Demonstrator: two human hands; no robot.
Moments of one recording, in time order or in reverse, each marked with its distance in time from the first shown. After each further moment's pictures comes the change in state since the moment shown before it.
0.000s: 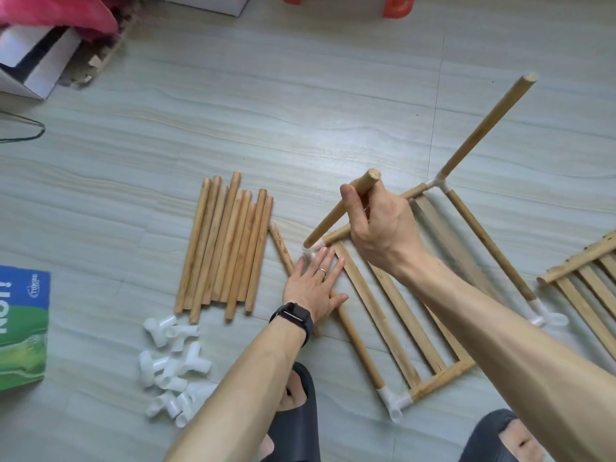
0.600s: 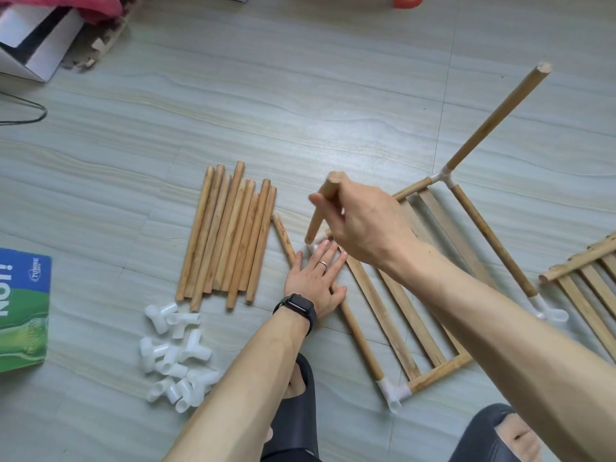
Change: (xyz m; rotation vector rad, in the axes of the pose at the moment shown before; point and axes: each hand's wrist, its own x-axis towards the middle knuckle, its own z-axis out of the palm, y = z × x) left_hand -0.001 0.001 0.009 -0.162 0.027 -0.041; right_hand 0.002 -0.026 0.003 -0.173 -0.226 -0.232
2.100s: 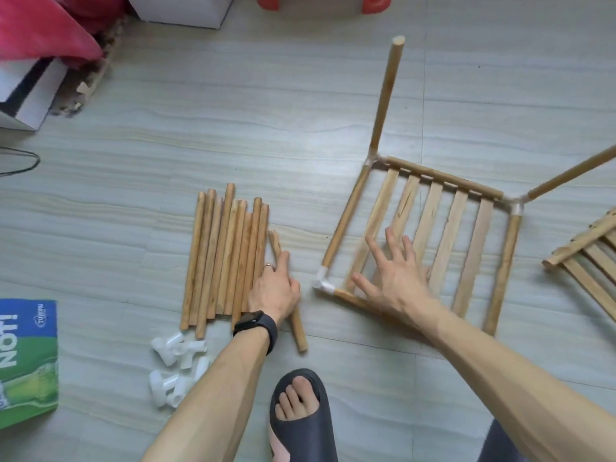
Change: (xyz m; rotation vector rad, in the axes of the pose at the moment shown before) left_hand -0.017 -0.054 -0.021 -0.384 0.168 -0.388; right_hand -0.094 0.100 0.081 -0.128 -0.473 0.584
